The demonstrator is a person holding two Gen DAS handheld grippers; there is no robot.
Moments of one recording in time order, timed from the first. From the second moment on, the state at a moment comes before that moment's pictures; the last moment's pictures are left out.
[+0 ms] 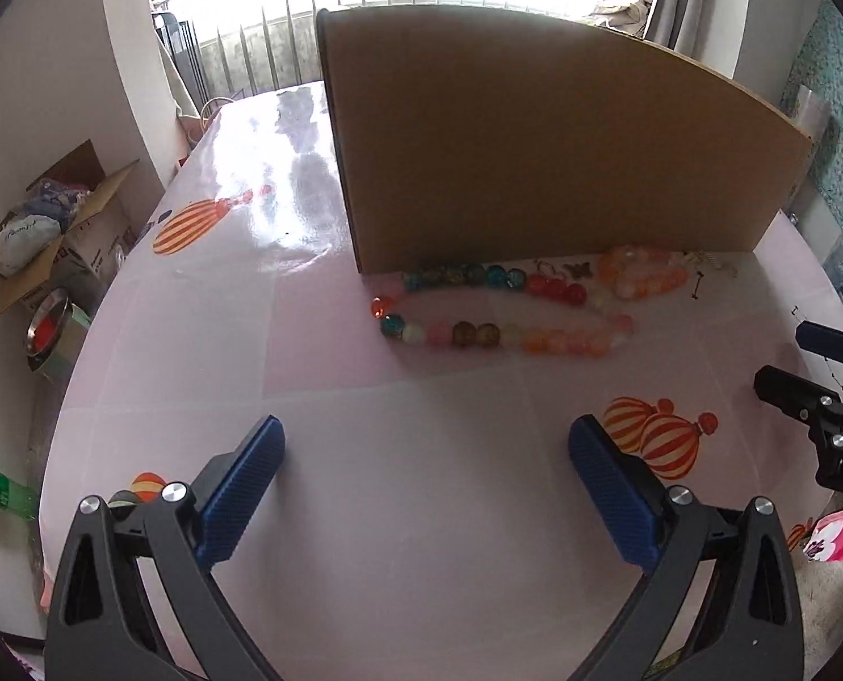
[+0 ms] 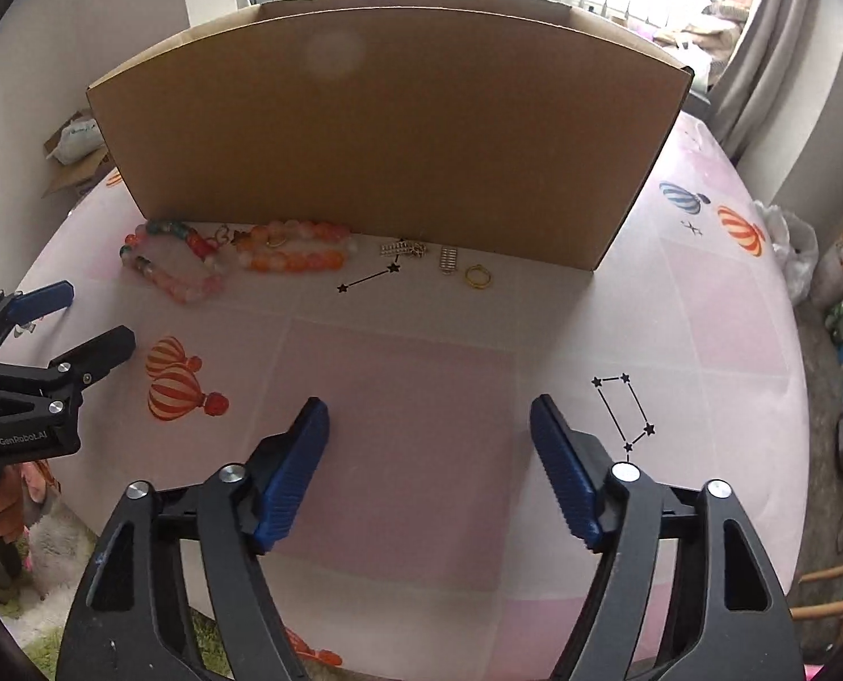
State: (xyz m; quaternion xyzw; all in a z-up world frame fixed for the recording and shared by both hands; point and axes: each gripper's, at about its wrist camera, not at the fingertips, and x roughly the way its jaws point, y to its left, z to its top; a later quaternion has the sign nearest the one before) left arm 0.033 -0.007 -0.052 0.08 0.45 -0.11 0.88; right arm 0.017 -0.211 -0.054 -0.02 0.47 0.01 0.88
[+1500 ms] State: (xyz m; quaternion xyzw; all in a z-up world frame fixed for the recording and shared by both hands) left arm 0.013 0.020 -0.036 0.08 0.44 -0.12 0.89; right arm 0.042 -0.180 -0.035 0.10 0.43 0.19 0.88
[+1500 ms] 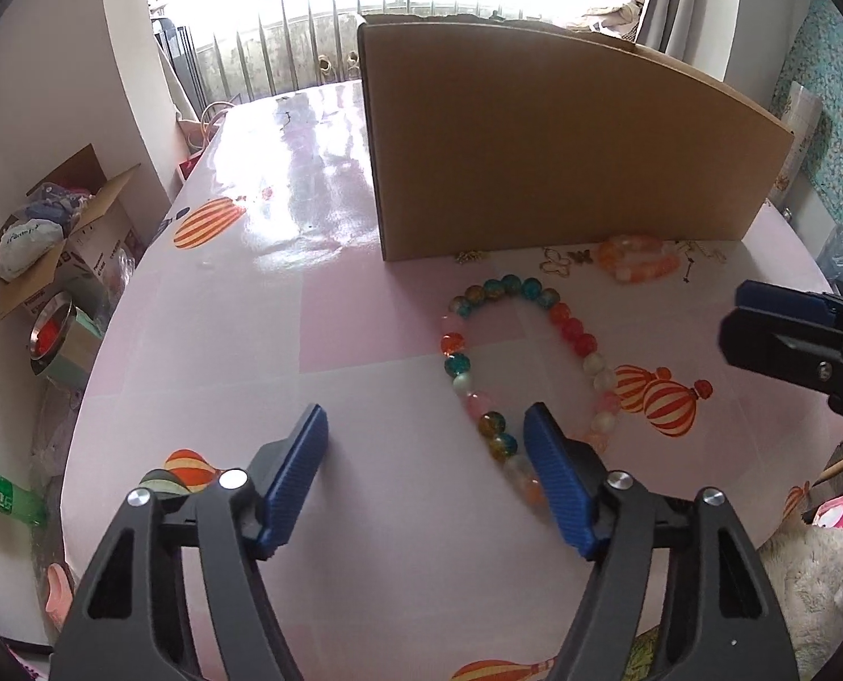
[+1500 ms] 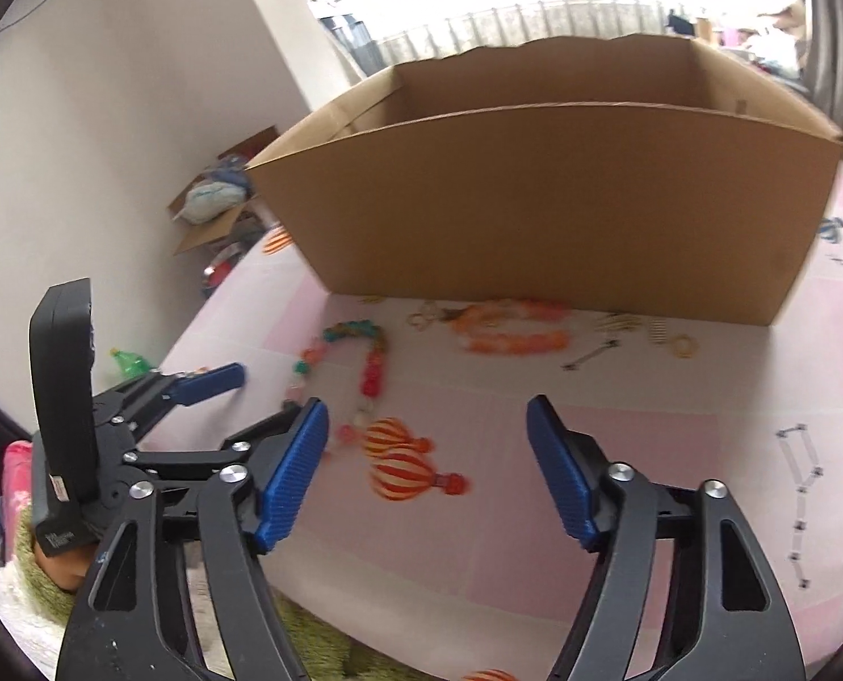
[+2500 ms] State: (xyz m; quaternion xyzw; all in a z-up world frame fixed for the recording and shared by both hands) left arm 0.041 -0.005 -0.040 0.09 0.43 -0.13 0.89; right arm 0.051 -0.146 -0.057 0.06 0.47 0.21 0.85
